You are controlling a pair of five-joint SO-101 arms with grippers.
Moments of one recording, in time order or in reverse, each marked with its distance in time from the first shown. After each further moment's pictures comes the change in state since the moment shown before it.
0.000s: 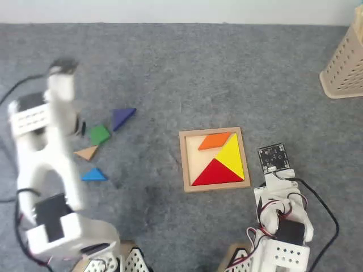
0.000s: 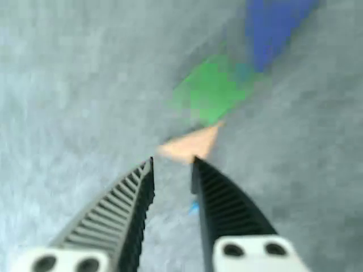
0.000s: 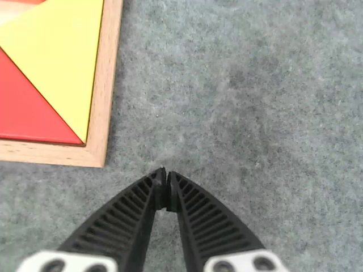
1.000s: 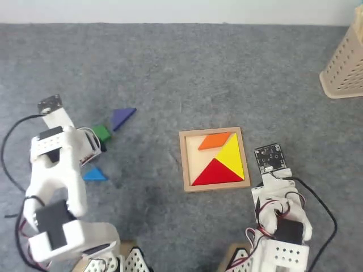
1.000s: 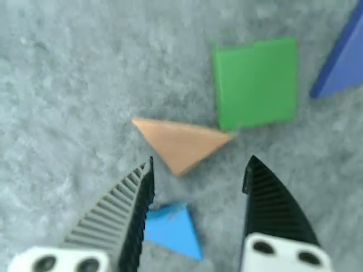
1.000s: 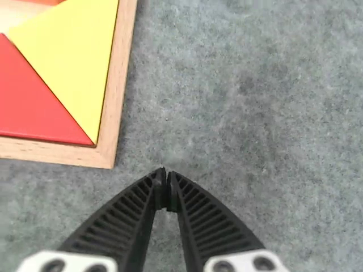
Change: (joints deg) left arm 3.2 -2.8 24.2 -22.7 35.5; right arm -2.0 0.0 0.0 0.0 0.0
